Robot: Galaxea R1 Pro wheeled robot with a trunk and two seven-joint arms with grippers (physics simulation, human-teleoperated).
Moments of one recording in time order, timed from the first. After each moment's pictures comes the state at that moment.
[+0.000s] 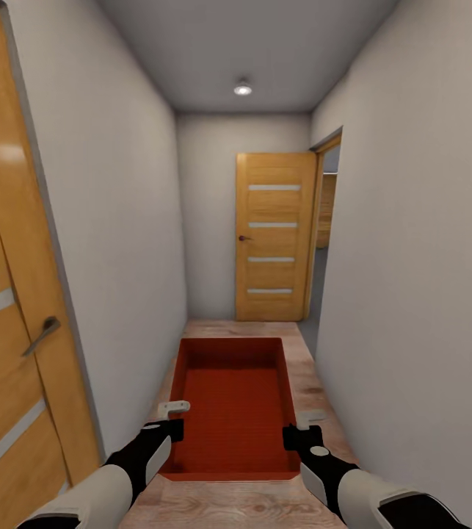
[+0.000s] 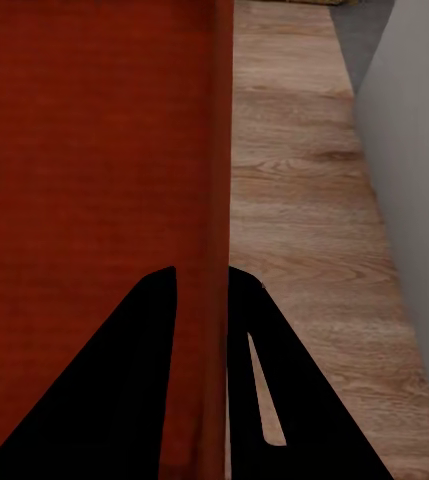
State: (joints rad) left arm -0.69 -0.11 0.03 -0.26 0.05 0.16 0.20; right arm -0.74 0.12 0.15 0.02 -0.08 -0.24 -0.14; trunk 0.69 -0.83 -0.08
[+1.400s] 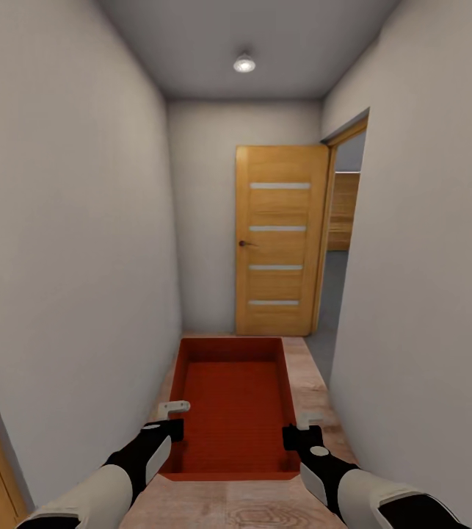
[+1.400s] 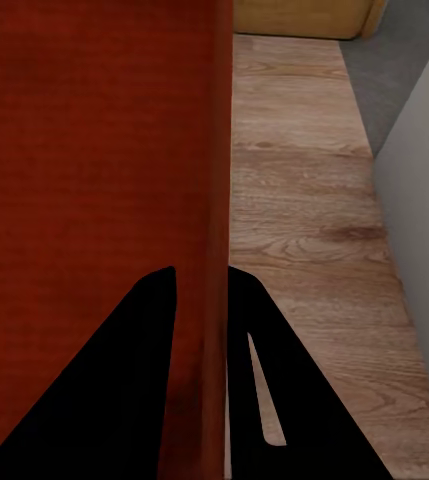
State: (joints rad) left arm -0.69 -0.11 0.03 -0.26 0.05 0.16 0.20; right arm -0.74 0.12 0.15 0.02 -0.08 -0.24 -0.14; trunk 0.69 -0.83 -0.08
